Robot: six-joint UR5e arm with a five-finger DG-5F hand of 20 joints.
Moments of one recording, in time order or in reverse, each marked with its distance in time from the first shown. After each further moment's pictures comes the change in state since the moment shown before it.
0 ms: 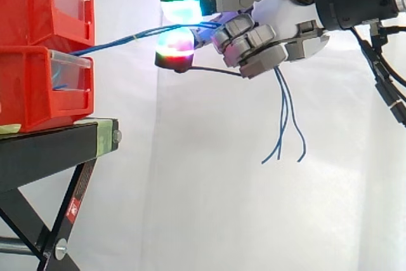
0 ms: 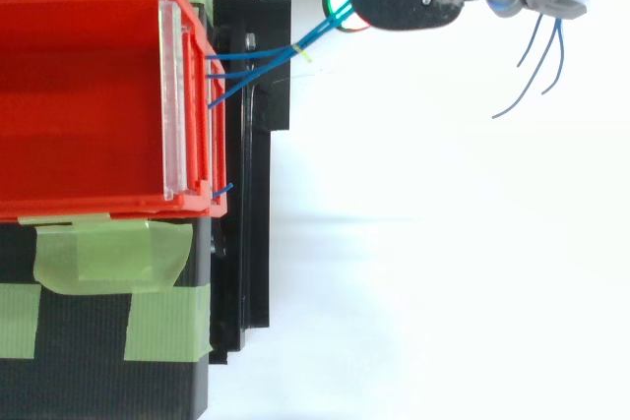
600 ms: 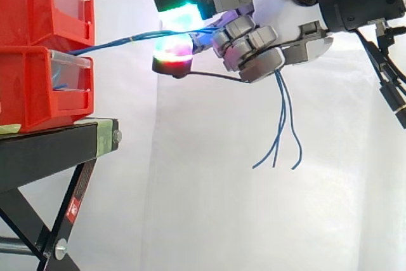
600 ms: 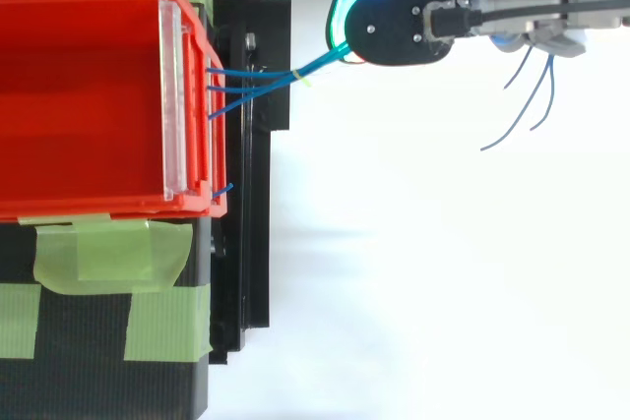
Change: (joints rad) arm 0.021 0.000 0.000 -0.036 0.005 0.066
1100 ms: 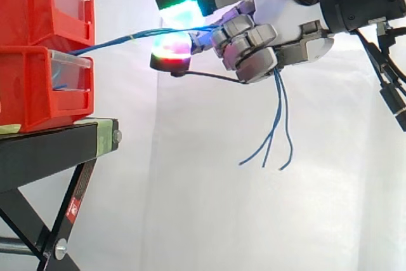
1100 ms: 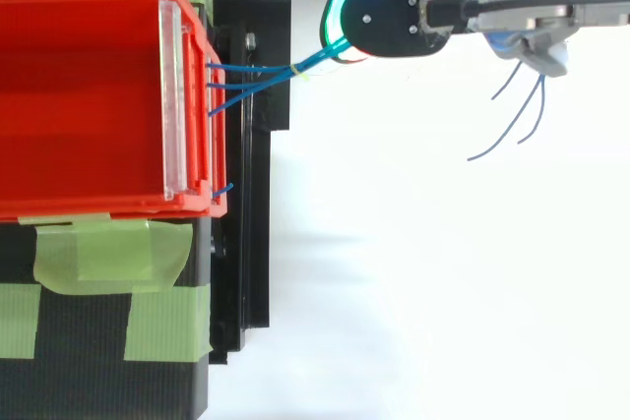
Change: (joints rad) arm 0.006 0.000 0.000 -0.007 0.013 0.076
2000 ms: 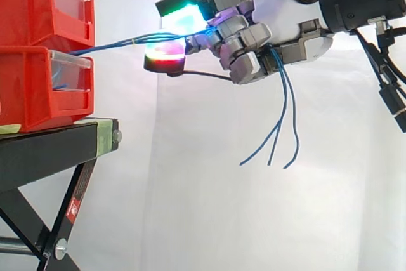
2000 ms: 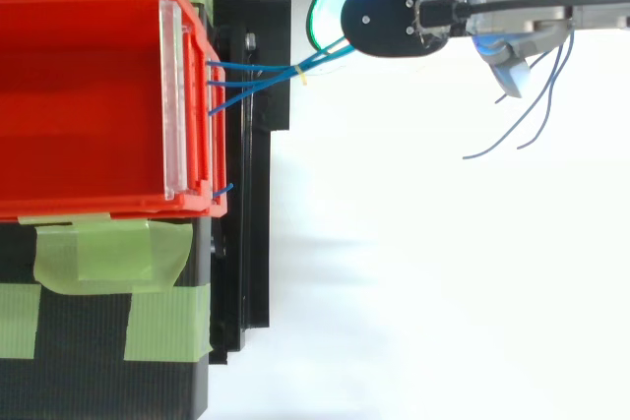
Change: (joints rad) arm 0.004 -0.001 0.000 0.004 -0.001 0.032
